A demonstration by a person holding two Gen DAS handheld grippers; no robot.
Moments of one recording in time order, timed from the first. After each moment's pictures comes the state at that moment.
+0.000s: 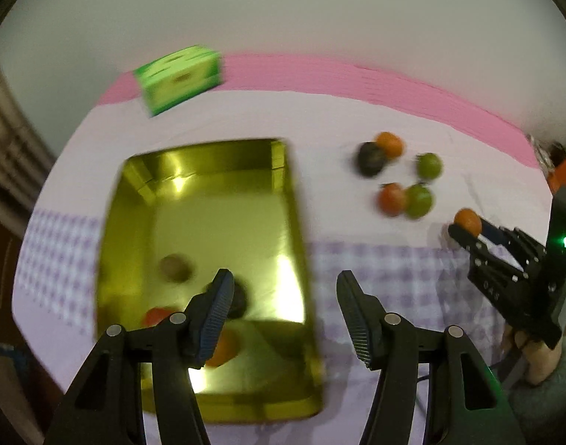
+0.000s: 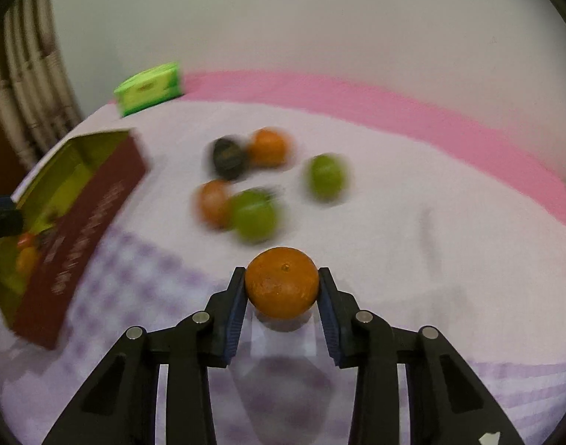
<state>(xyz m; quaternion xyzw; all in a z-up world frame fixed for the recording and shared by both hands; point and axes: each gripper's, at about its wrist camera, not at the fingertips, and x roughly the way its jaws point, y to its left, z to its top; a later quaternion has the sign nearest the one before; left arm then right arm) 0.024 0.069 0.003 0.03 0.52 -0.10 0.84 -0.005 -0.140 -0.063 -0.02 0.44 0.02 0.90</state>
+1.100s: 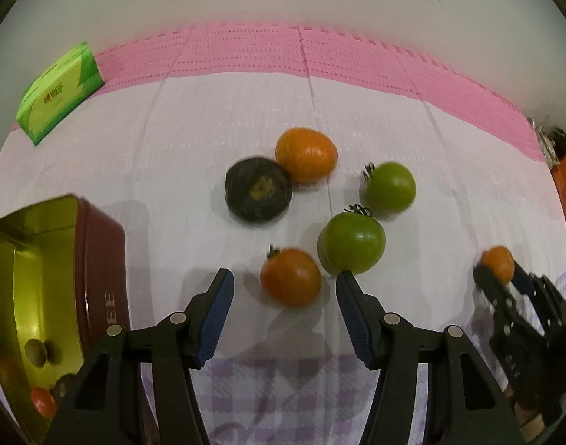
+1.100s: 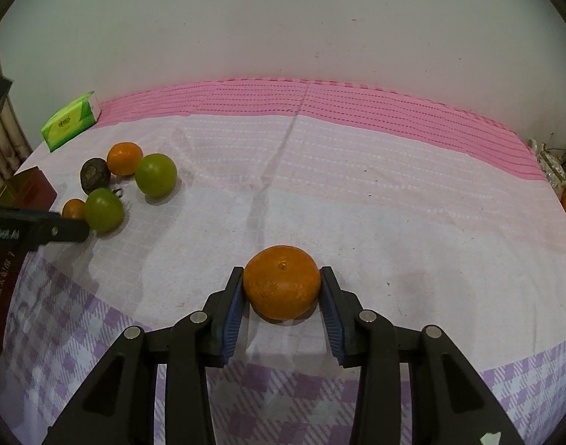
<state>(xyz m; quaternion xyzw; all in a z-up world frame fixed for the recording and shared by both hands) 0.110 -0.053 -0.065 0.03 0.56 -0.13 0.82 -0.011 -0.228 -0.080 0.03 0.44 -0.04 0.90</state>
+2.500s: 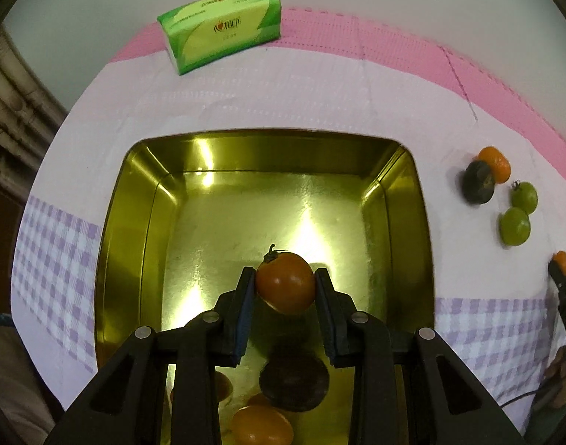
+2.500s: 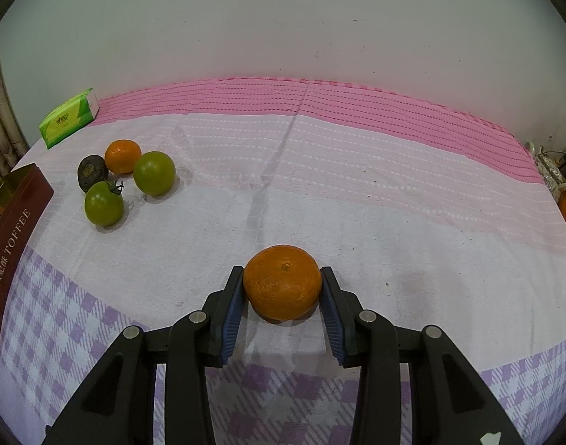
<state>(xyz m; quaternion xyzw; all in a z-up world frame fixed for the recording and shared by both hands) 0.109 0.124 -0.061 0.01 0.59 -0.02 0.81 -0.010 -0.227 -0.081 0.02 0.44 -0.04 0.90</state>
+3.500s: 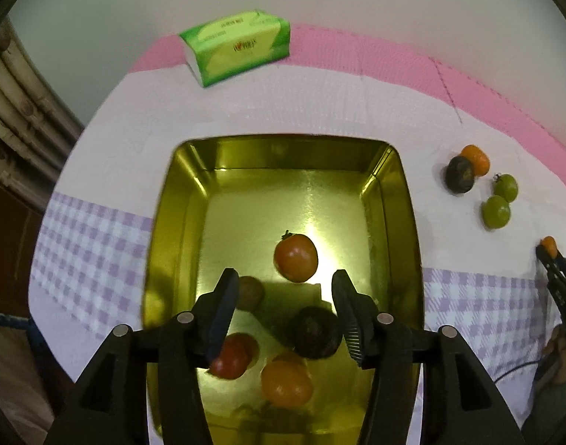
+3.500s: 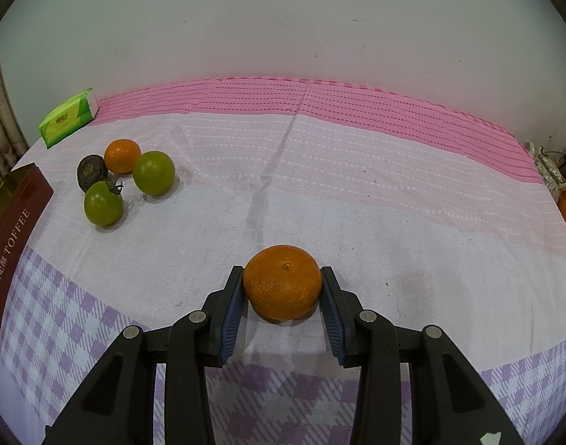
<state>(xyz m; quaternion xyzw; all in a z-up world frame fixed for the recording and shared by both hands) 0.061 0.143 -0.018 0.02 0.57 -0.02 0.82 -0.008 -0.229 -0.081 0.02 0.44 -0.04 0.90</state>
